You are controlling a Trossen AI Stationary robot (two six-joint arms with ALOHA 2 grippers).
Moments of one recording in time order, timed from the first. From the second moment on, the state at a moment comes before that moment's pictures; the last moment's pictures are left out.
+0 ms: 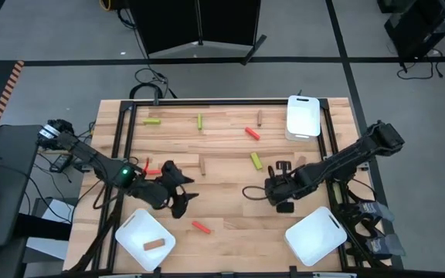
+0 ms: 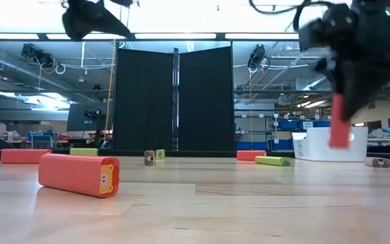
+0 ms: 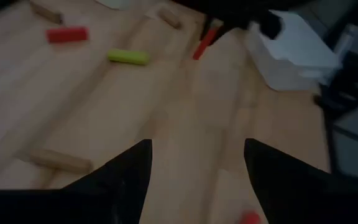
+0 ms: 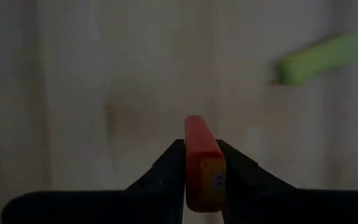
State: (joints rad) left arm -0.50 1.22 0.91 -0.35 -0.58 -0.71; right arm 0.39 1.47 0.96 -0.92 0.27 0.41
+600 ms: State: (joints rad) left arm -0.07 1.22 0.91 -0.25 -0.60 -0.71; right arm -0.18 1.12 1.03 -1.30 0.75 0.57
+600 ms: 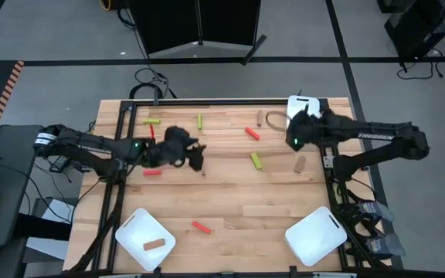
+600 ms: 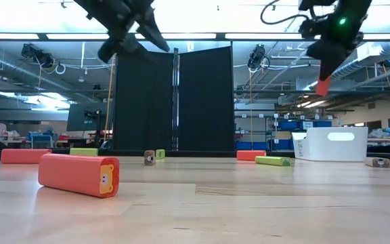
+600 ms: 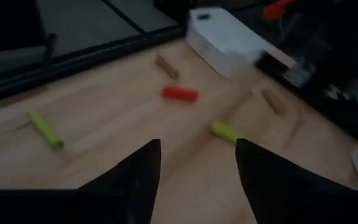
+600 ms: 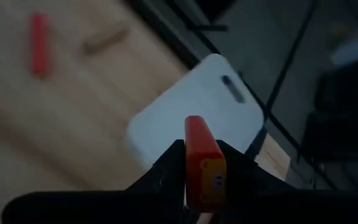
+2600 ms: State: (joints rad) left arm 0.56 1.91 1.26 -0.50 -0.23 -0.68; right arm -0.09 0.90 0.86 -0.62 0.44 0.42
